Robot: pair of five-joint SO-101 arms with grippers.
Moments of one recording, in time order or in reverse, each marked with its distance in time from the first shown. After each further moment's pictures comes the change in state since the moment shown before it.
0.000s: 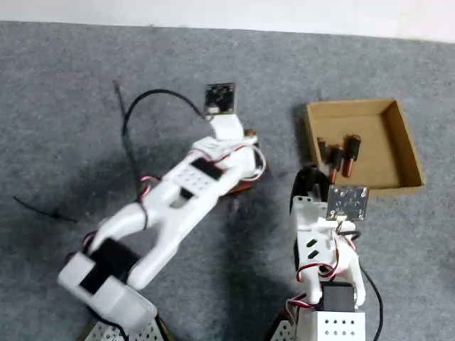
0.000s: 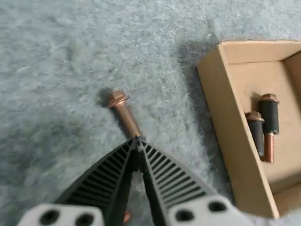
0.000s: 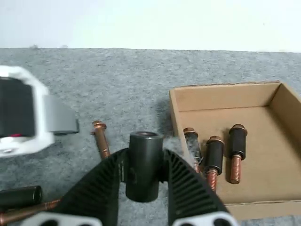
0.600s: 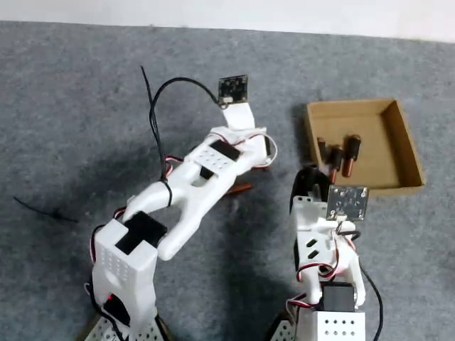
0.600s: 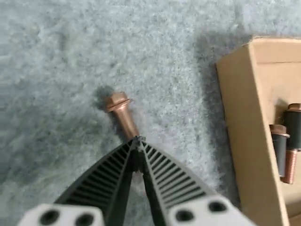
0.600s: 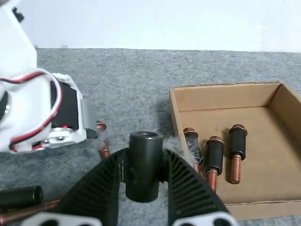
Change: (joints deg) left arm 0.2 16.4 -18.3 8.5 3.9; right arm 0.0 0.0 0.0 0.0 0.0
